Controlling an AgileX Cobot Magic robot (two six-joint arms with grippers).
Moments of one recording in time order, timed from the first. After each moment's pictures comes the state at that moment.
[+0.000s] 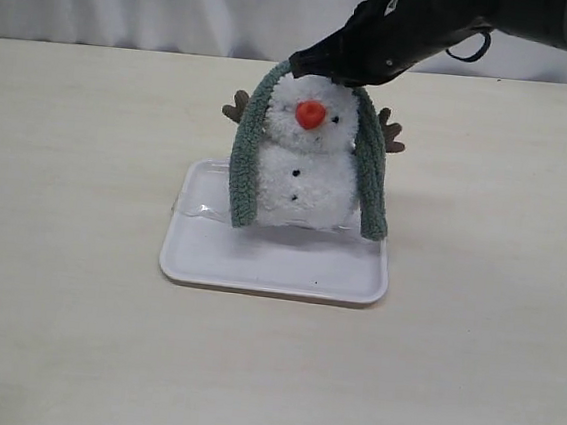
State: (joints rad) left arm -0.17 0.00 0.00 0.10 0.34 -0.07; right arm 0.40 1.93 -1.54 0.09 0.54 -0.09
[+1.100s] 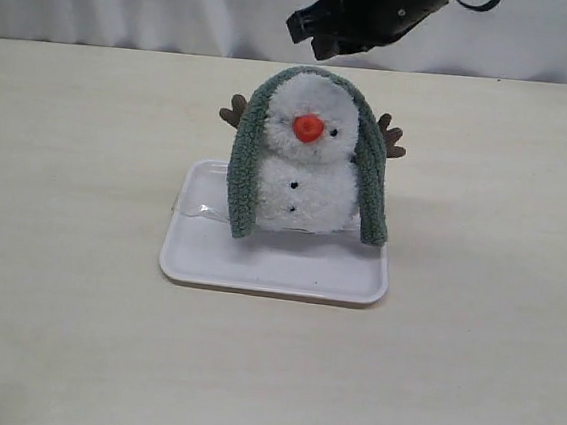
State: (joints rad) left arm -0.17 0.00 0.00 0.10 0.34 -0.07; right arm 0.40 1.90 -1.73 0.21 0.84 -0.25
